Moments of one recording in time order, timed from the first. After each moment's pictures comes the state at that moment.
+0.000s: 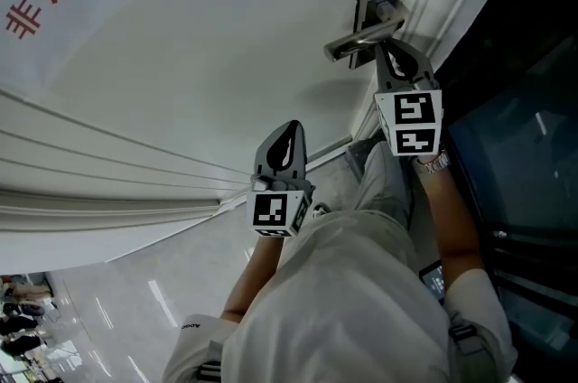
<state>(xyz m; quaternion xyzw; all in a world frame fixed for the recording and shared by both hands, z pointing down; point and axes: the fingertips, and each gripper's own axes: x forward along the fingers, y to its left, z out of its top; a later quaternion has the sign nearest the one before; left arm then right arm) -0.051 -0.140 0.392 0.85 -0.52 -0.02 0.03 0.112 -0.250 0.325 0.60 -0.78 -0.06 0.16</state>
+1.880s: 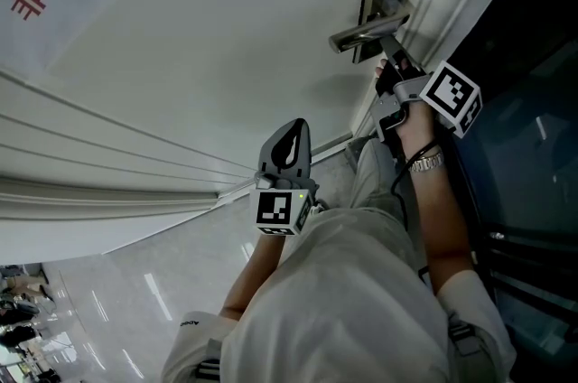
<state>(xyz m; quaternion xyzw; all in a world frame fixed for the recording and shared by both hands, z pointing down) -0.047 -0.128 0.400 0.86 -0.52 -0.01 0.04 0.124 -0.253 0.330 0.48 -0.73 0.41 -0.25</state>
